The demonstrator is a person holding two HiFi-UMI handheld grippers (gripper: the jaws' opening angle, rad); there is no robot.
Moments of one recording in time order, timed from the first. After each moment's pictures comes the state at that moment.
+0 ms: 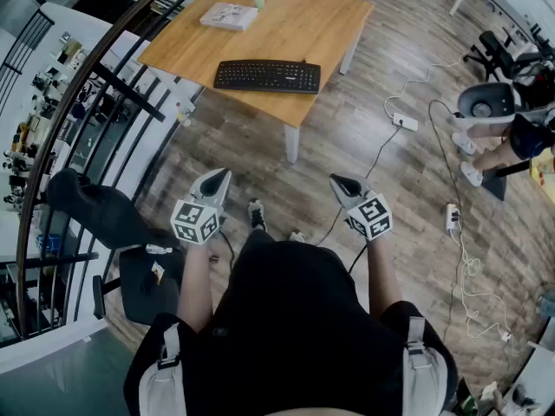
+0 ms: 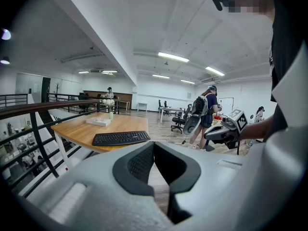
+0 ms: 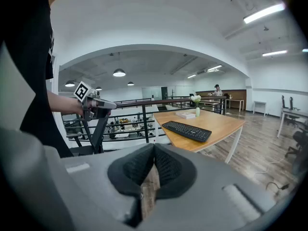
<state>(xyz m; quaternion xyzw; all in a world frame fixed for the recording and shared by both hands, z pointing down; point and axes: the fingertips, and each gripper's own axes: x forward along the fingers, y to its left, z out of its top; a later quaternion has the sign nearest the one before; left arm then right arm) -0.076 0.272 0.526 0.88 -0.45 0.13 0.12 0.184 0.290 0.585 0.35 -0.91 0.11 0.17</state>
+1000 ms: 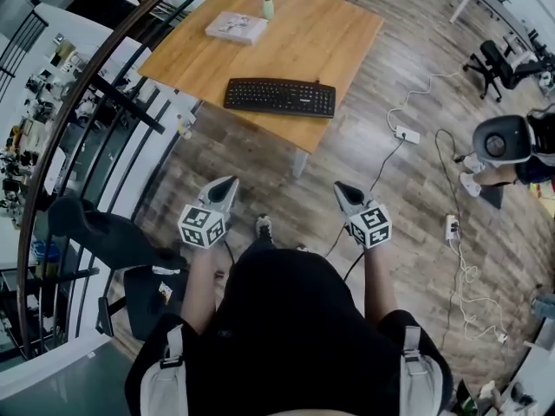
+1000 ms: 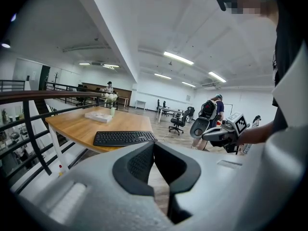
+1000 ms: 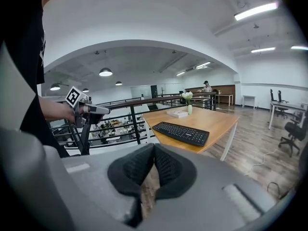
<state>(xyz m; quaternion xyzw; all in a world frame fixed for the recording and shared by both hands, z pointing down) -0.131 0.175 0.545 0.88 -0.42 0.11 0.16 0.132 0.197 0.590 0.41 -0.88 0.14 0.17</state>
